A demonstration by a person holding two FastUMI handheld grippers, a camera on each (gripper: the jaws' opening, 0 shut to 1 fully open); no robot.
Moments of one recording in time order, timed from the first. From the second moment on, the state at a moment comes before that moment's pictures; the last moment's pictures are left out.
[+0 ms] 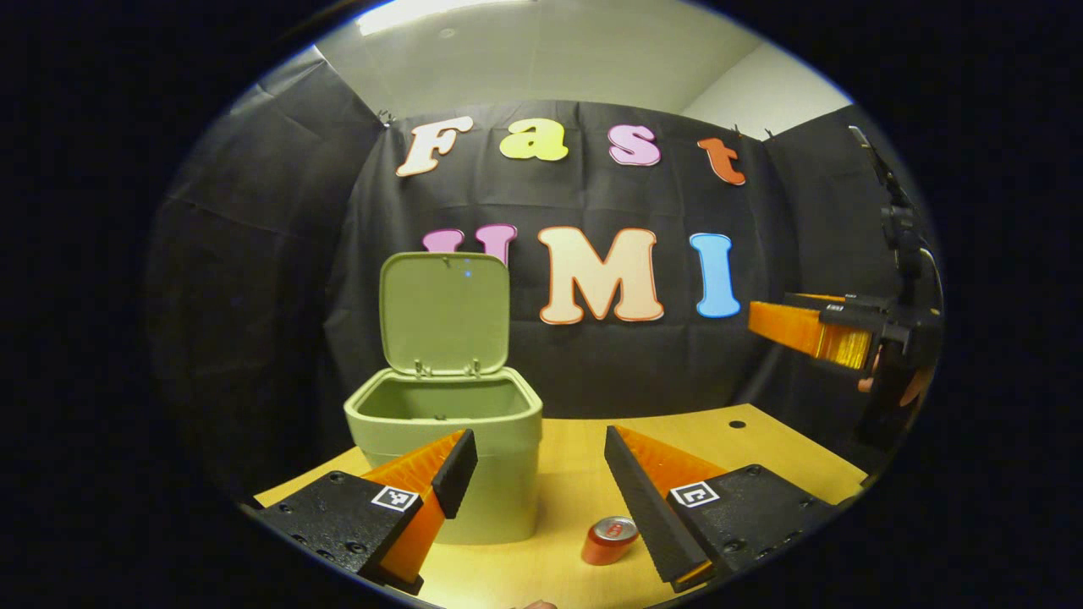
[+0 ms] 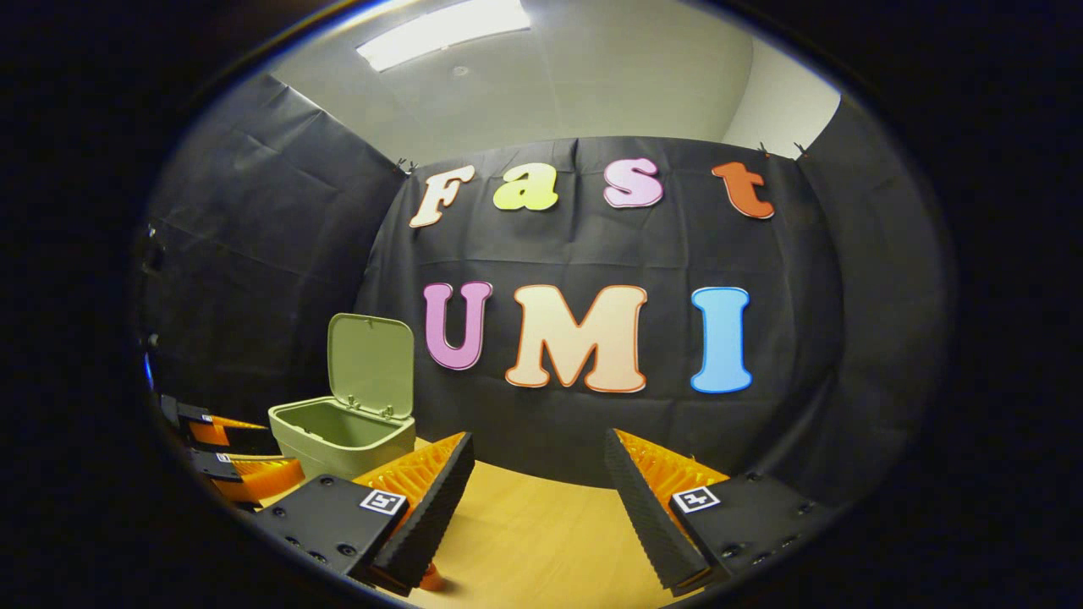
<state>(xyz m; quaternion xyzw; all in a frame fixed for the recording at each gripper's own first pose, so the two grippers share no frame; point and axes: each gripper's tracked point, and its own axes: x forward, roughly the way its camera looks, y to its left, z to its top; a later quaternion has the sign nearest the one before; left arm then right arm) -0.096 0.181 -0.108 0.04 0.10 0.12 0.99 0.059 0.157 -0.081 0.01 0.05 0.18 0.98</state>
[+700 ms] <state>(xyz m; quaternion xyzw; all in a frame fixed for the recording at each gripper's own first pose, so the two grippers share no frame) -0.065 0.133 -0.271 0.02 0.18 0.14 0.97 0.049 0.008 -0.113 0.00 0.10 0.12 0.99</state>
